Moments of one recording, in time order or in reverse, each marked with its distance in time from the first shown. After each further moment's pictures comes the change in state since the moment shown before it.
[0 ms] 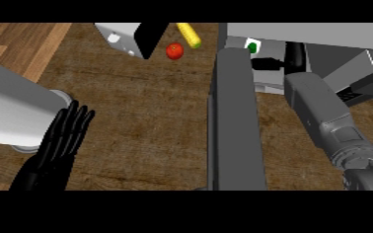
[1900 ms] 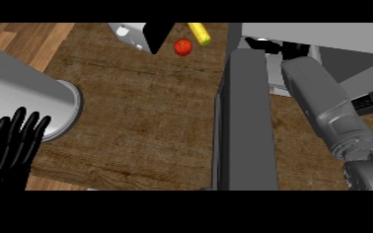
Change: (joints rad) left arm 0.040 0.066 0.212 -0.019 0.173 -0.087 -0.004; right arm -0.082 -0.004 0.097 -0.021 0.088 -0.363 0.061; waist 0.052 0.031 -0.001
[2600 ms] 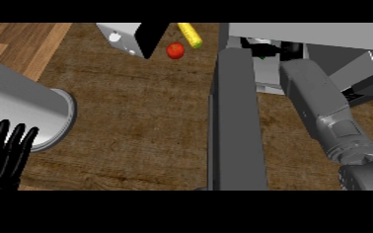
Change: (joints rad) left arm 0.074 -0.008 0.039 -0.012 0.092 -0.025 -0.016; right arm 0.038 0.024 -0.059 -0.078 -0.106 0.333 -0.026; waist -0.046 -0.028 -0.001
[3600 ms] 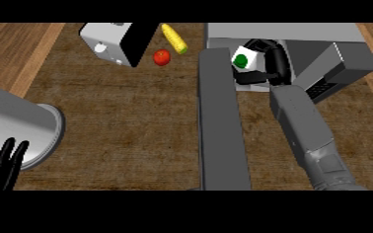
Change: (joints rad) left arm 0.093 -0.023 0.023 -0.005 0.004 0.010 -0.034; right arm 0.269 0.109 0.086 -0.345 -0.053 0.279 0.036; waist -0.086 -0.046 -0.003
